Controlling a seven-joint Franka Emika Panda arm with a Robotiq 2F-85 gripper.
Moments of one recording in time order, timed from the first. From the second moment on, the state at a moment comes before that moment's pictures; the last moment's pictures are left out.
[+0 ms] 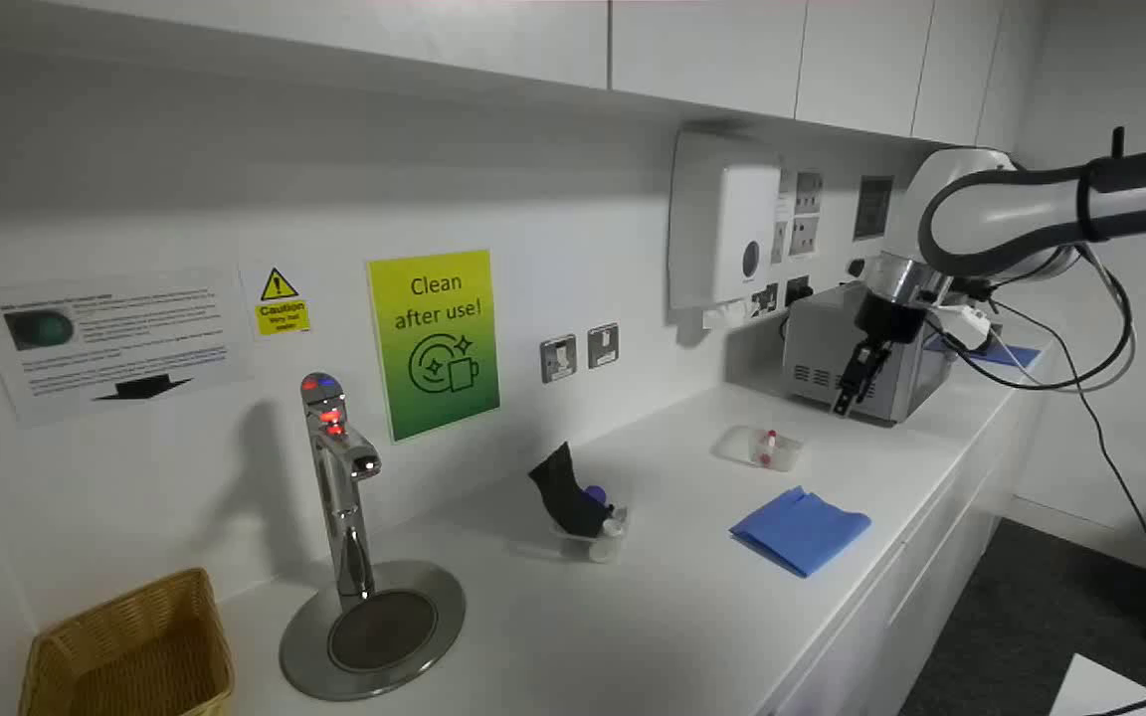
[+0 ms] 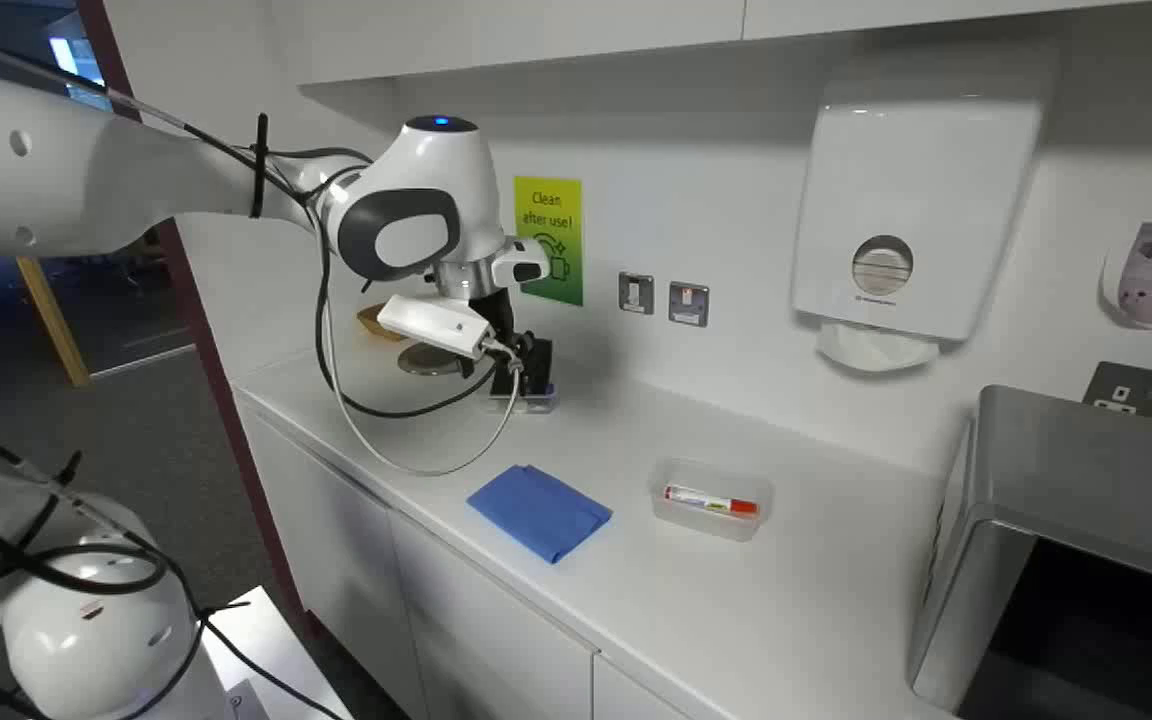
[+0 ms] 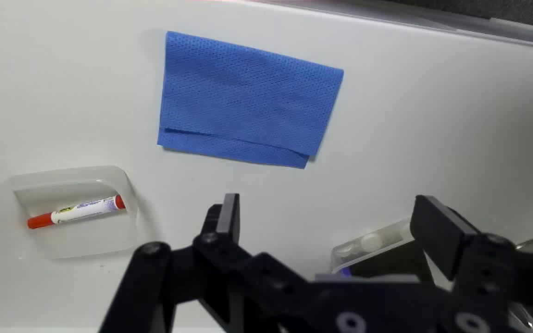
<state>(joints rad) 0.05 -0.53 -0.20 -2.39 0.07 2.06 -0.38</state>
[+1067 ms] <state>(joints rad) 0.05 -0.53 -0.20 -2.38 0.07 2.06 -0.38</state>
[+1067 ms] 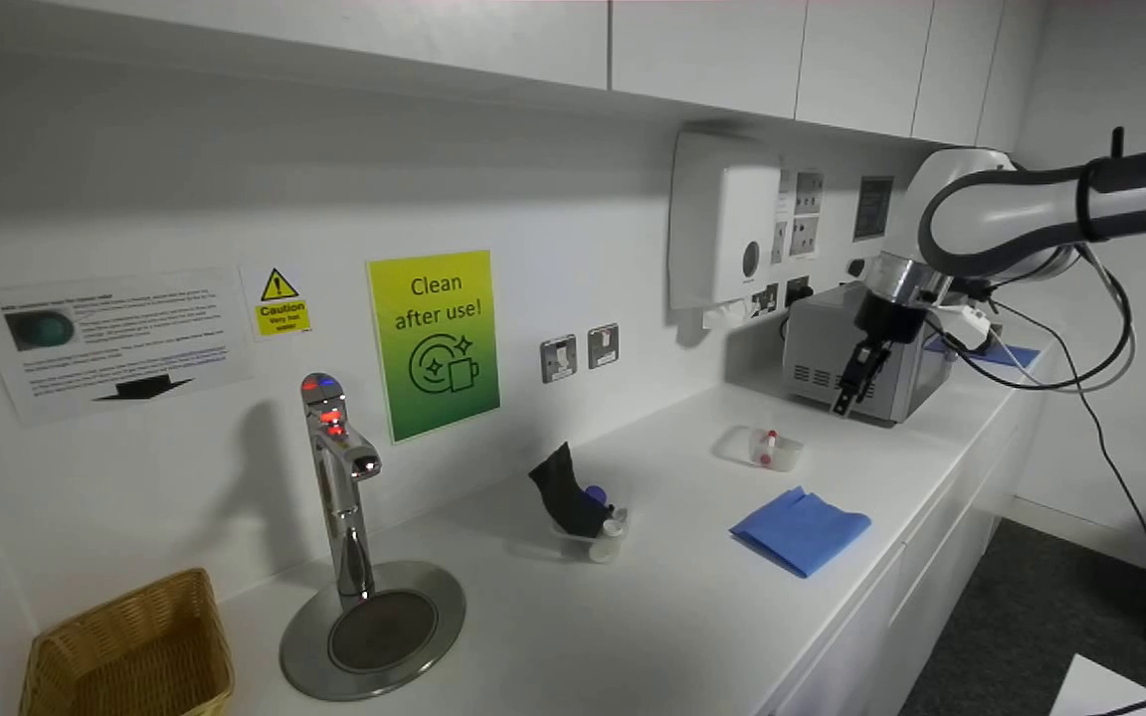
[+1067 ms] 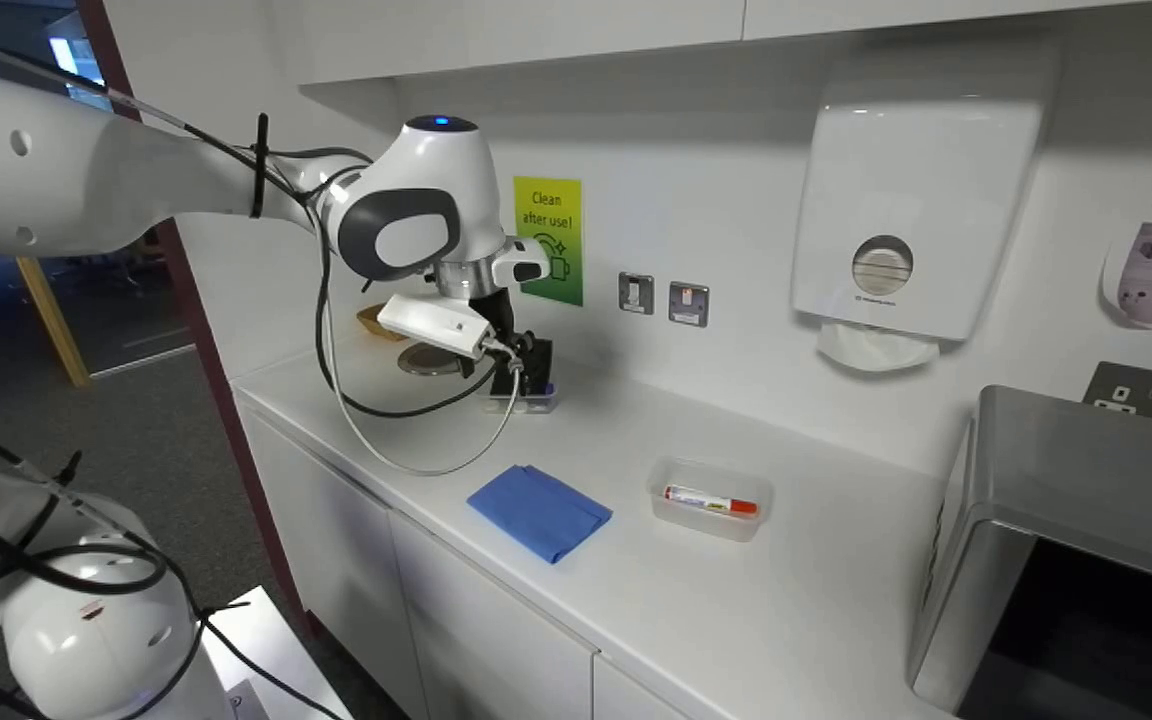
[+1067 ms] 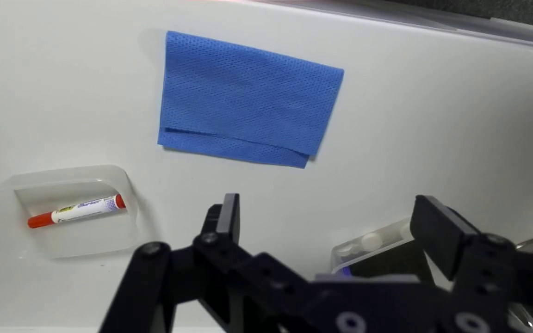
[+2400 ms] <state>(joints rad) -0.19 -0.12 -0.19 -2.18 0.05 2.23 0.23</state>
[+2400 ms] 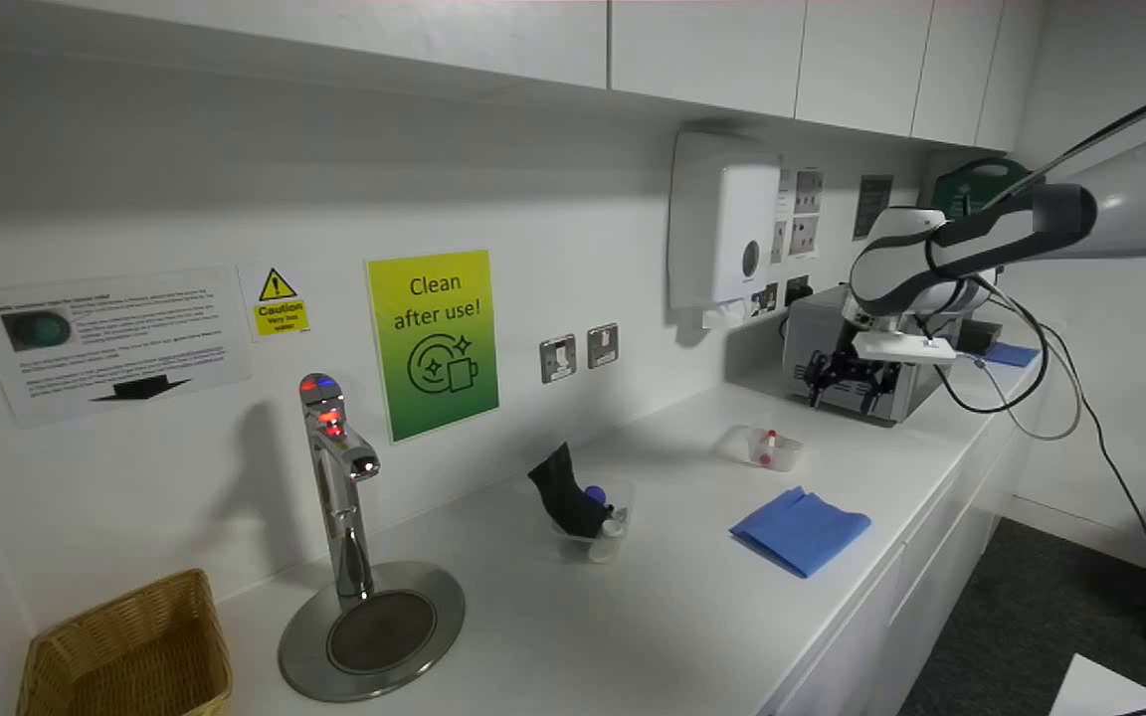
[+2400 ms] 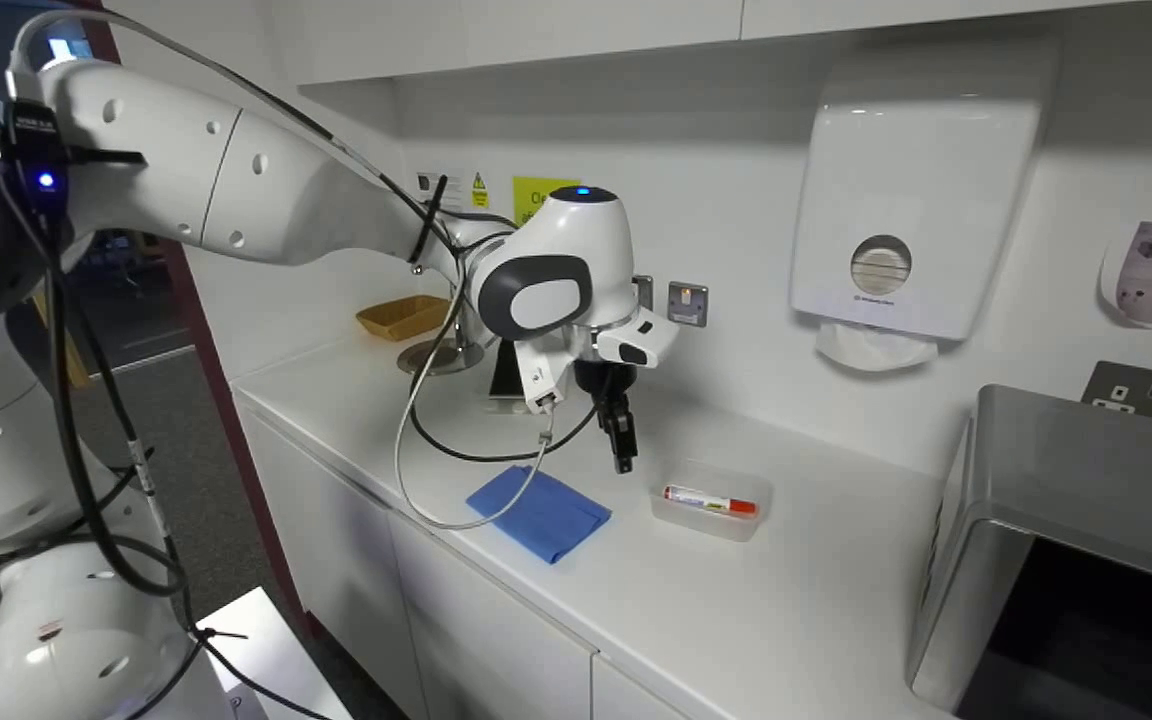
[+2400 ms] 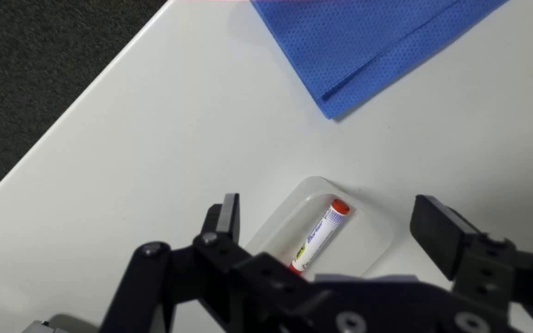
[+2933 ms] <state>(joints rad) -0.19 -0.11 -0.19 -2.17 0.05 2.23 0.27</state>
